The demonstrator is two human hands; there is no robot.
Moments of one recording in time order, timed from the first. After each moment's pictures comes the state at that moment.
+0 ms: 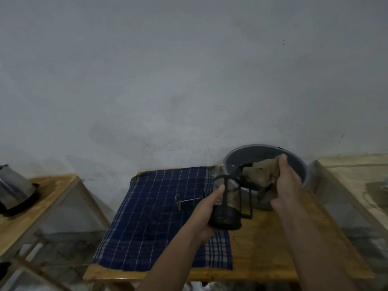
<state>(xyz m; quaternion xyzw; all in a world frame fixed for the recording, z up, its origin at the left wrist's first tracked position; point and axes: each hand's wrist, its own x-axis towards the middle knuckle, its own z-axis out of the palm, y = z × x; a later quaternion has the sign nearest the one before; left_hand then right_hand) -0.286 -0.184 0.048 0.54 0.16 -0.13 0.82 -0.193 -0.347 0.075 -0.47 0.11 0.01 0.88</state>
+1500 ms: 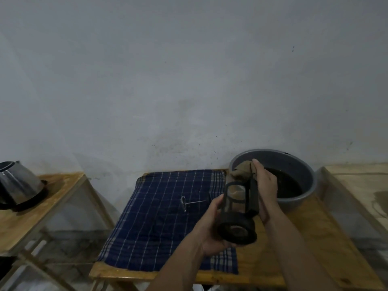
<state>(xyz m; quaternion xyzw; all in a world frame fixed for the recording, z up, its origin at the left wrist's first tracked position) -0.305 -0.183 0.039 0.43 0.17 -0.20 0.86 -0.221 -0.299 0.093 -0.59 0.03 0.02 0.80</state>
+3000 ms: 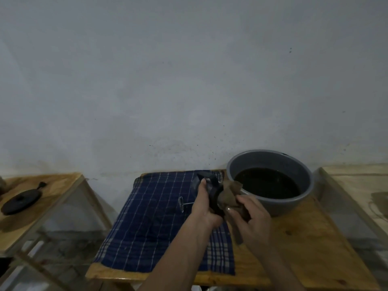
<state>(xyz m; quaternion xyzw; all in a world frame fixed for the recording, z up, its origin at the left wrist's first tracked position) -0.268 -0.188 0.071 0.23 0.33 -0.07 0.91 -0.263 -0.316 0.022 -0.78 -0.28 -0.14 0.54</state>
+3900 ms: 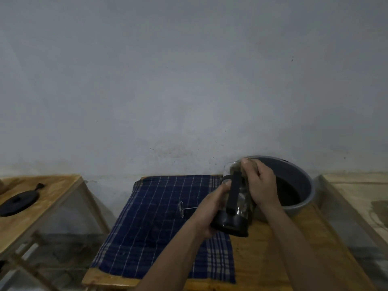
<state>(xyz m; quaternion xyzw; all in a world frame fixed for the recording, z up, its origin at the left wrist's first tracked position) -0.287 -0.183 0.088 0.58 0.08 -0.10 0.81 -0.200 -0.301 0.094 -0.74 -0.19 -0.13 0.64</state>
